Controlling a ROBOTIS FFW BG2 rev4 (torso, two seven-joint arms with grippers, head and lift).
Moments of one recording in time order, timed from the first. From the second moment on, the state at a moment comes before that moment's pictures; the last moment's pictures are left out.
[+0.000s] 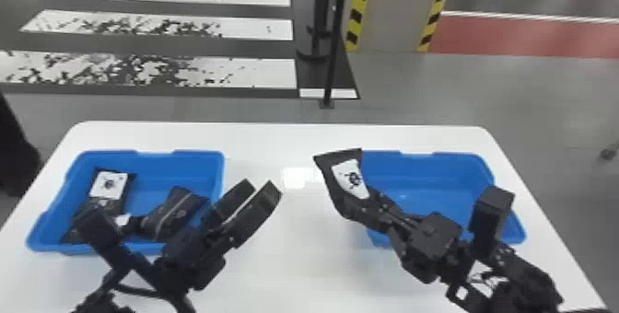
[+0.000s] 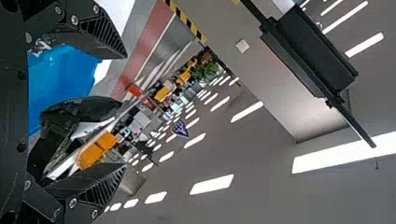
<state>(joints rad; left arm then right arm) 0.37 0.15 -0.10 -1.93 0.85 0.27 -0.60 0.39 -0.17 -0.03 -2.04 -0.13 0.25 0.70</state>
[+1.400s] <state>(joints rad) 0.19 0.15 -0.27 -1.73 0.98 0.19 -0.59 0.30 -0.20 0.11 -1.99 -0.08 0.19 0.85</state>
